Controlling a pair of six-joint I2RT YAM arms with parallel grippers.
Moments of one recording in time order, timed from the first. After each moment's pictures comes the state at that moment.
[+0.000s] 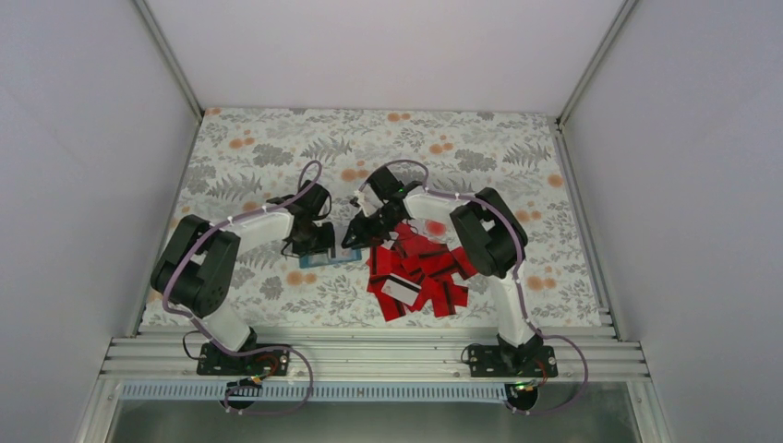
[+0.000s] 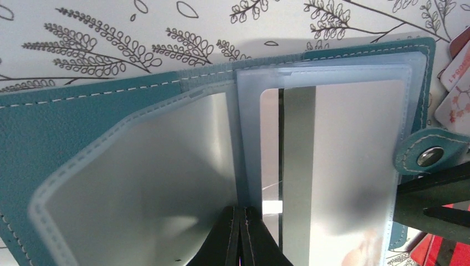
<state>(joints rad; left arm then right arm) -0.45 1.65 0.89 -0.54 0.15 -0.57 0.69 2.16 1.45 -0.48 -0.80 0.43</state>
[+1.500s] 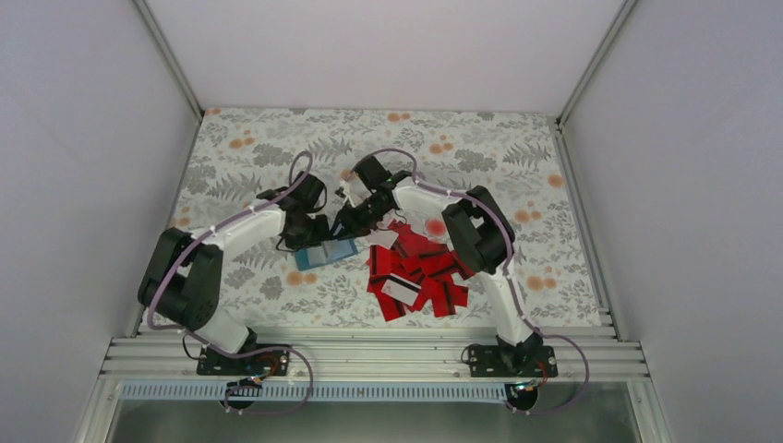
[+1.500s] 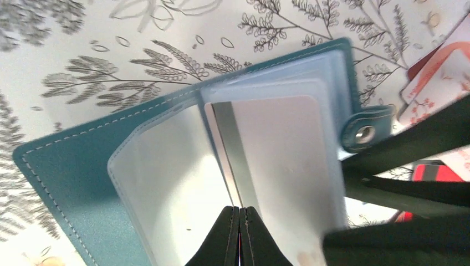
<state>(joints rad) -0.44 1.58 0.95 -0.68 0.09 -0.60 0.71 2.25 1.65 -0.57 -0.87 0.35</state>
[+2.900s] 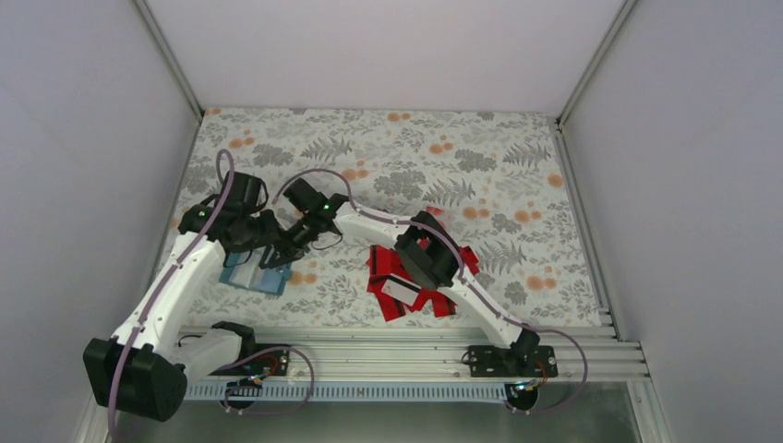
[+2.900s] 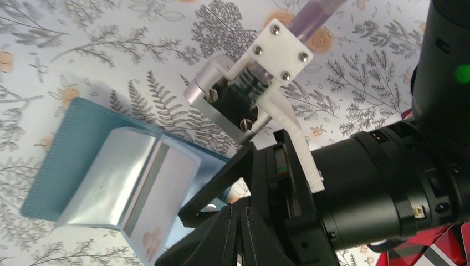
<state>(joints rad) -0.22 1.08 0.95 -1.00 -0.01 -0.53 0.98 2.57 2.13 -0.48 -1.07 0.51</state>
